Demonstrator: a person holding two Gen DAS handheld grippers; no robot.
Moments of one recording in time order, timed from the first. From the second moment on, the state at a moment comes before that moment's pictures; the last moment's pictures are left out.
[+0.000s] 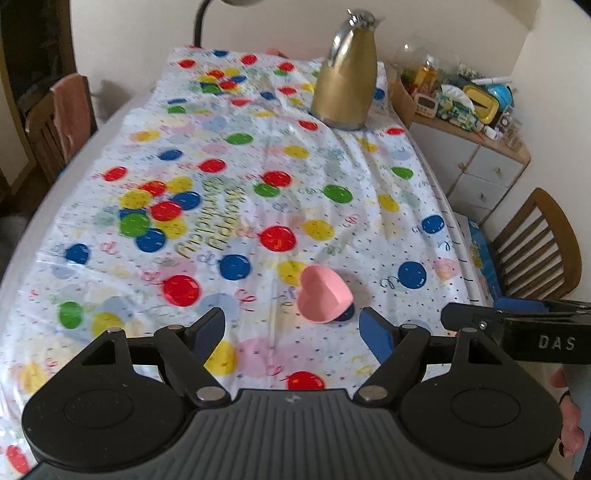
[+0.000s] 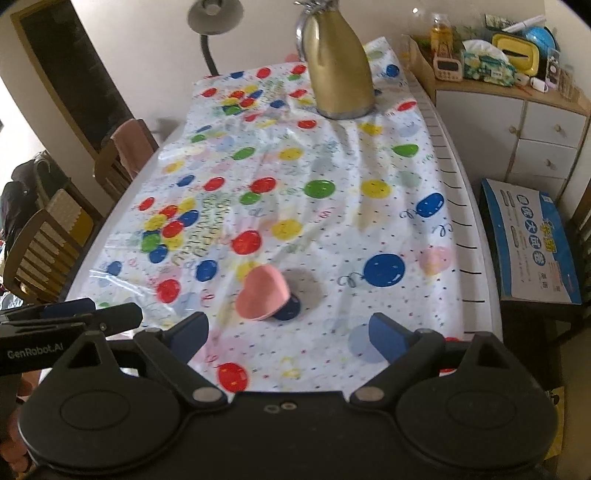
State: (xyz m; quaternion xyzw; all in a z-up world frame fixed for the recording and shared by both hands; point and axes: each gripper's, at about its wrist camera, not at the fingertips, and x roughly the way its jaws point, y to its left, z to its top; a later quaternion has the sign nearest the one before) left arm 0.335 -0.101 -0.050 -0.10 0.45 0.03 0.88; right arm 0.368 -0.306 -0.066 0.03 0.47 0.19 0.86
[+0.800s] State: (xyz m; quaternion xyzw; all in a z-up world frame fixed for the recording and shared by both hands) left arm 0.399 -0.096 -0.145 -0.13 0.52 0.07 0.84; right arm 0.460 -0.281 -0.156 0.04 0.54 0.20 0.81
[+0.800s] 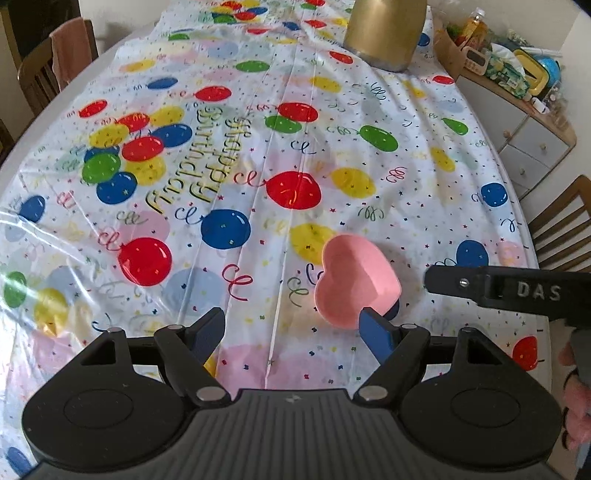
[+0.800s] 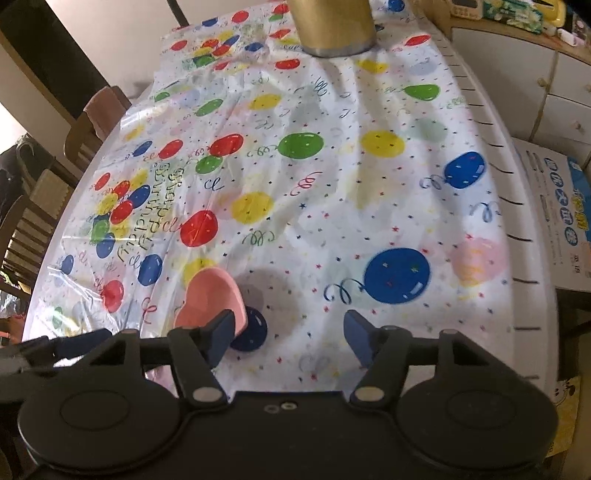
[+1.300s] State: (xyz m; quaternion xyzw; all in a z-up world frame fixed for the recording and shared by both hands) left arm 0.415 -0.093 -0.165 -0.16 0.52 0.06 0.83; right arm 0.481 -0.253 -0.184 0.05 0.57 0.22 0.79
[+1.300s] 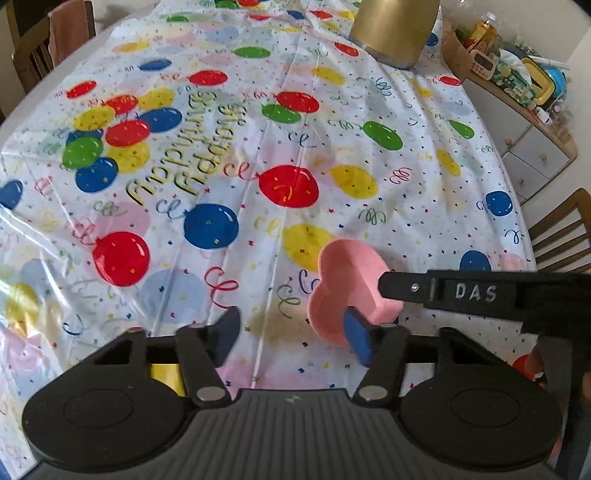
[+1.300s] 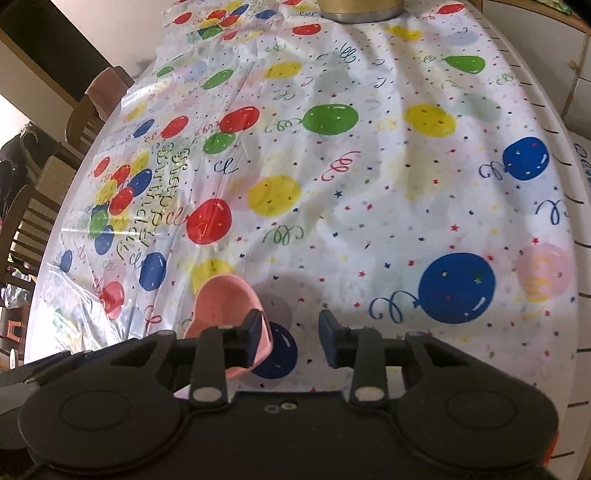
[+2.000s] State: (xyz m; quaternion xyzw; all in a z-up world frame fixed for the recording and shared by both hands) left arm 0.403 -0.097 -0.152 -0.17 0.51 0.03 0.84; right arm 0.457 -0.245 -0.170 0.03 0.56 0.23 0.80
